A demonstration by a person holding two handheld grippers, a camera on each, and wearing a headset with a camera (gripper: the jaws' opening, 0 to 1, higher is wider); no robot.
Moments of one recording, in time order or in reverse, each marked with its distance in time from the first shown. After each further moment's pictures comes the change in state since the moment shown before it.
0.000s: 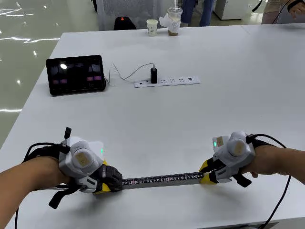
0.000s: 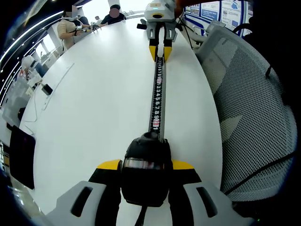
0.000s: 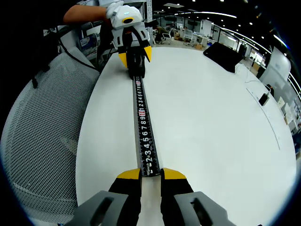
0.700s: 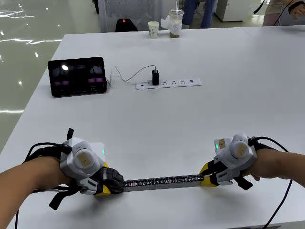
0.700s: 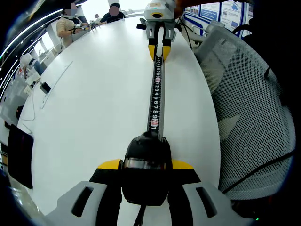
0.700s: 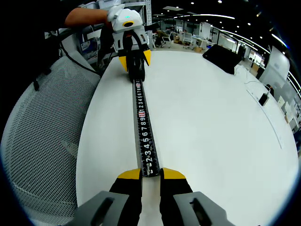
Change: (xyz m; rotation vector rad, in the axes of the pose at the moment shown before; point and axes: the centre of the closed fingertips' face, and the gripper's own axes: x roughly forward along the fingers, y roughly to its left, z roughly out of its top) left arm -0.001 -0.002 -0.002 -0.008 0.009 -0.026; right arm 0.001 -0.001 0.001 0.021 -0.050 0.010
